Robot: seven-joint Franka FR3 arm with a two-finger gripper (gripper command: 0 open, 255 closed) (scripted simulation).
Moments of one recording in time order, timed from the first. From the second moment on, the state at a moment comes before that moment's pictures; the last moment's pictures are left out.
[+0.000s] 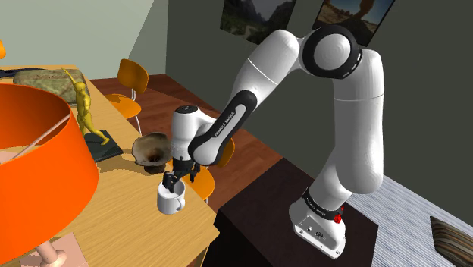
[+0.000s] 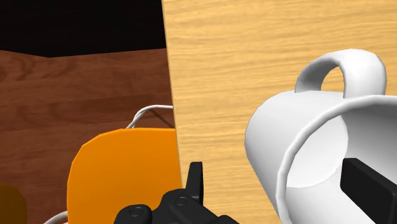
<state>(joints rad) 0.26 0.53 0.28 -2.25 -0.17 2.68 0.68</state>
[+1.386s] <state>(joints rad) 0.26 0.53 0.28 -2.26 -0.17 2.68 0.69</state>
